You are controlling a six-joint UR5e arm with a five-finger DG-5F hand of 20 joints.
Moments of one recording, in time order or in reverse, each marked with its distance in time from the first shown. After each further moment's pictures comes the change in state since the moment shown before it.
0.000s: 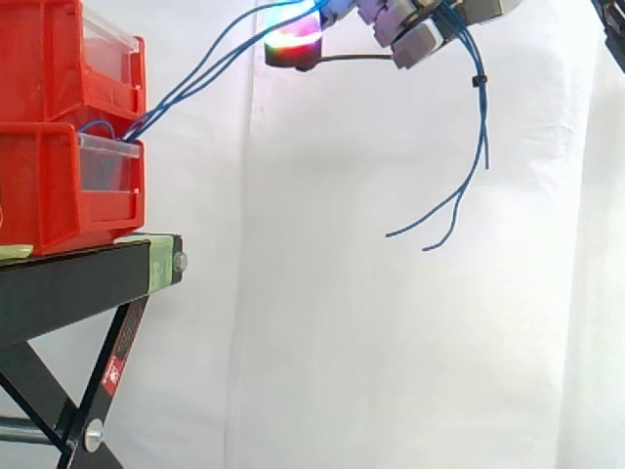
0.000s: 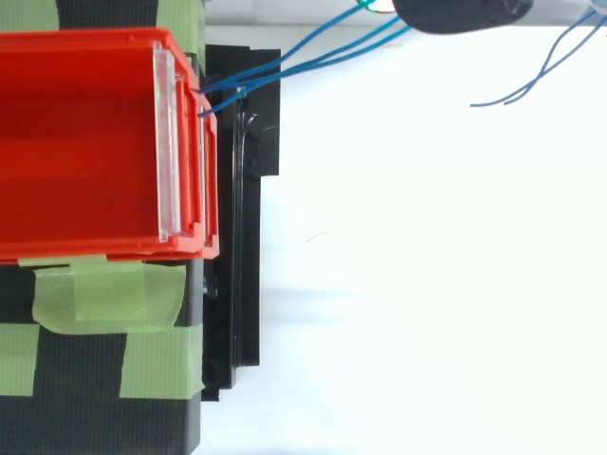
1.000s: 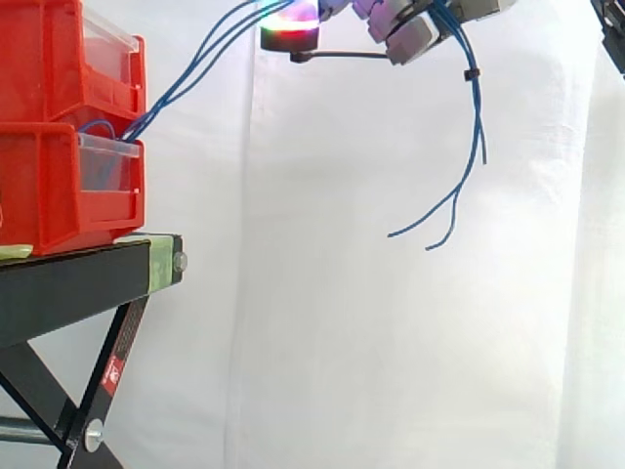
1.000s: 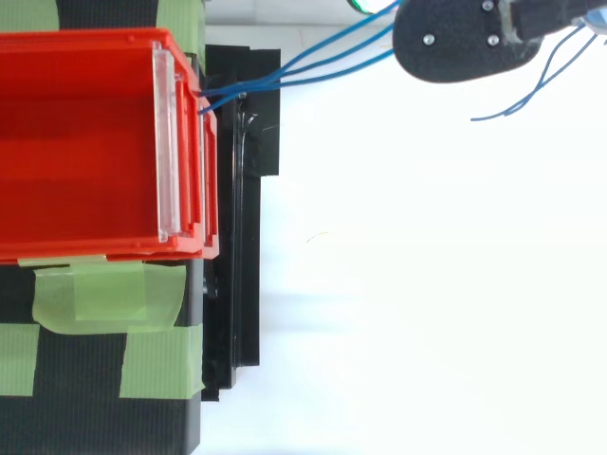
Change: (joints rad) arm 0.011 0.000 0.000 -0.001 -0.010 0.031
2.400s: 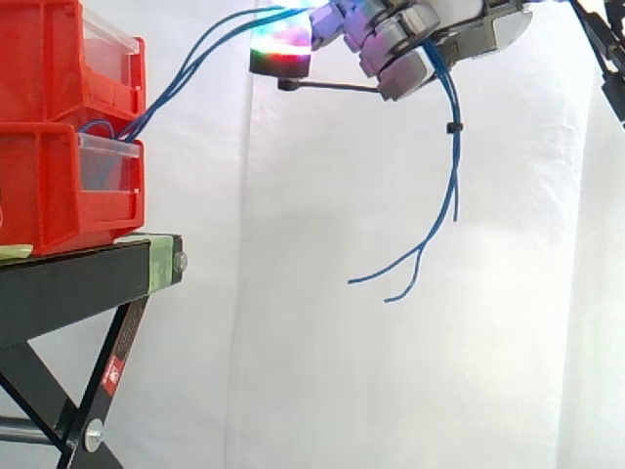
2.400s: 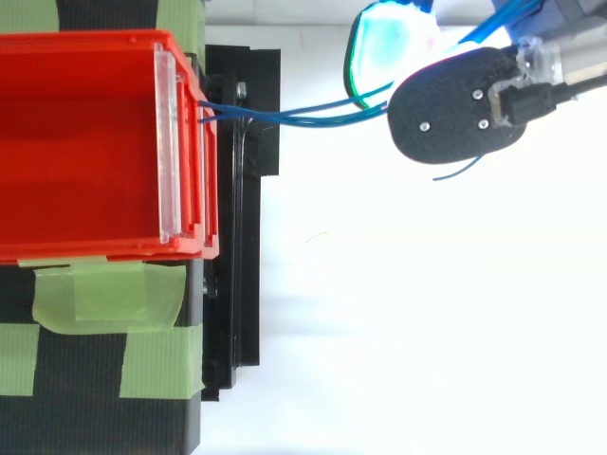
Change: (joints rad) arm 0.018 0.000 -0.082 0.083 -0.024 0.065
